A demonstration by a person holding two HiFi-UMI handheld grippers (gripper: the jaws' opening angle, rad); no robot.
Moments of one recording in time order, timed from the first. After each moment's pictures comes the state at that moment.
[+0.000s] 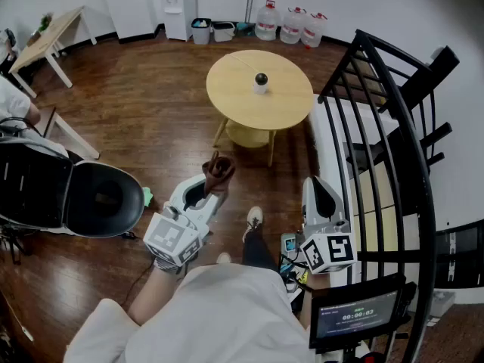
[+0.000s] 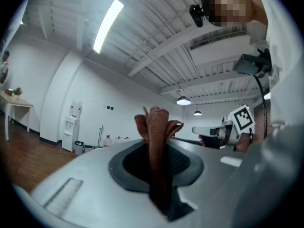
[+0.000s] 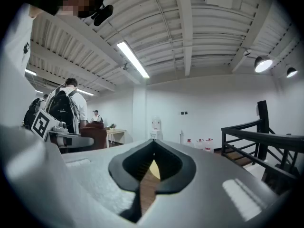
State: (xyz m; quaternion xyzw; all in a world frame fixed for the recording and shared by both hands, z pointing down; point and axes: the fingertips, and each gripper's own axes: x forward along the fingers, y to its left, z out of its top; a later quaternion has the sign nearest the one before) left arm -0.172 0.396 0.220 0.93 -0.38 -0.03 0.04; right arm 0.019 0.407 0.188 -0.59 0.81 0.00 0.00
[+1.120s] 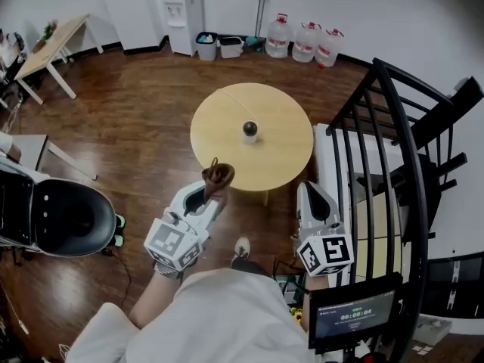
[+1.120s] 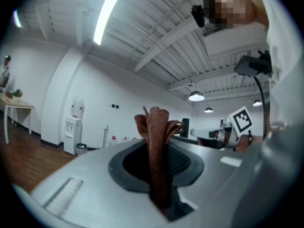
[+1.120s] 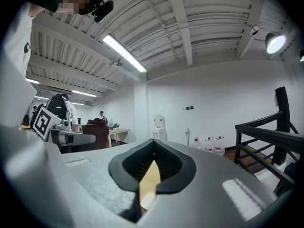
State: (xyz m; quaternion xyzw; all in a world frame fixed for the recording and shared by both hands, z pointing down) left arm -0.085 0.184 0.218 0.91 -0.42 -0.01 0.05; right arm 0.099 0.174 0.198 -0.54 0.84 -0.03 0.00
